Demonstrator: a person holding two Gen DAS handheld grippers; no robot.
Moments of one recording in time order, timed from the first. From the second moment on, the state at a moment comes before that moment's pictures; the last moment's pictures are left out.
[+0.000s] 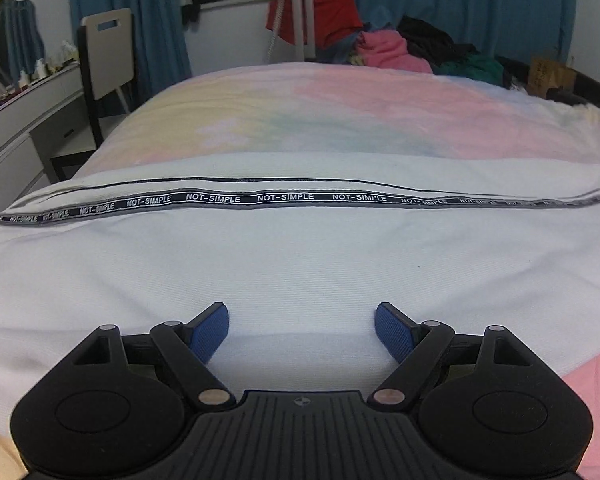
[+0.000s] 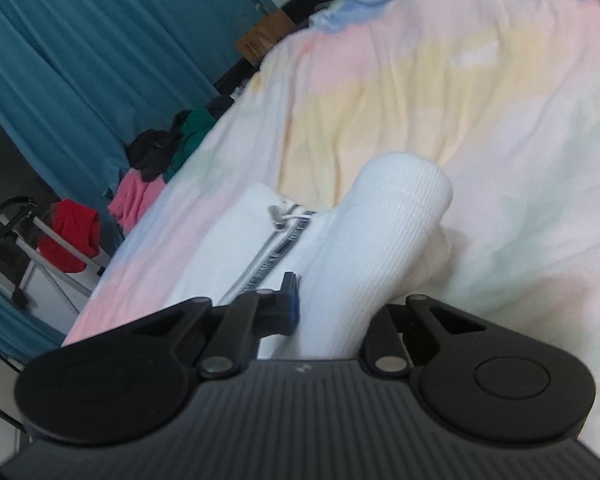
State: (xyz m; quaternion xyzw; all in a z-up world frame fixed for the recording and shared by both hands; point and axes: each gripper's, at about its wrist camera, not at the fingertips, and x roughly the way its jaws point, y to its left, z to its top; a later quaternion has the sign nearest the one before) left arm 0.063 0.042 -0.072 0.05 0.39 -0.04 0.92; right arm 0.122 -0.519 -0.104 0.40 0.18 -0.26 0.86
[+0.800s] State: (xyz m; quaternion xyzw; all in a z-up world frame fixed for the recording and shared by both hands) left arm 0.035 0.099 -0.020 -0.11 0.35 -0.02 0.93; right arm 0.081 -0.160 -0.113 -0.28 0.16 0.17 0.93
